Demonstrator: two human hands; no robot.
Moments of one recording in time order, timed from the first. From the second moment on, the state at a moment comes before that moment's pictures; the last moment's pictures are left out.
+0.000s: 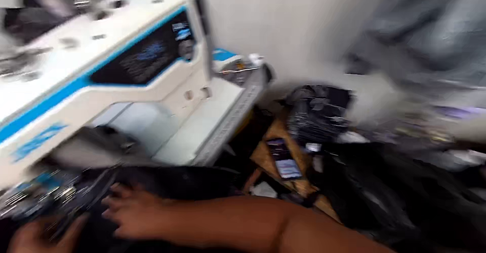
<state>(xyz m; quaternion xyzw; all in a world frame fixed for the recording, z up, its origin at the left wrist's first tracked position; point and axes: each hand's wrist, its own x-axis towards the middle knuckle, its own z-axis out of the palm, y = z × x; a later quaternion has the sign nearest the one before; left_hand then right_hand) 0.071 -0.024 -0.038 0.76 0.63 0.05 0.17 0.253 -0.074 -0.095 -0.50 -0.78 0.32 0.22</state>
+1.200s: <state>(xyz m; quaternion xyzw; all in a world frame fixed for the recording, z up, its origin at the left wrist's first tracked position) 0.012 -0.002 -0.104 0.80 0.55 0.19 0.14 0.222 -0.036 -0.114 -0.50 -0.84 0.14 0.16</state>
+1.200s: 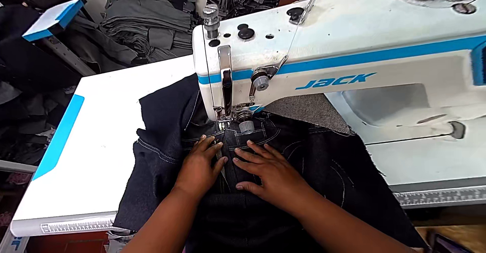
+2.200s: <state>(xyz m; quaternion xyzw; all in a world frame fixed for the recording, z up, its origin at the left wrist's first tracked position) 0.002 0.071 -0.086 0.82 0.54 0.10 0.18 0.211 0.024 -0.103 -0.53 -0.82 0.15 0.16</state>
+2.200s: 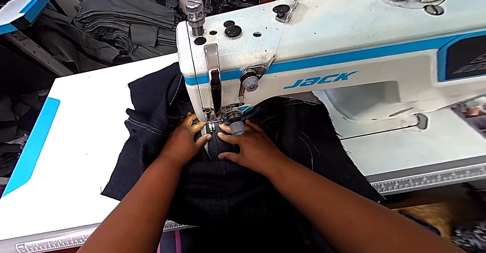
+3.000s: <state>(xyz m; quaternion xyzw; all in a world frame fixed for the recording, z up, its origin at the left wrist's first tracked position) 0.002 -0.042 -0.027 0.69 0.61 -0.31 0.21 0.229 -0.030 -0.063 -0.55 -0.79 0.26 -0.09</state>
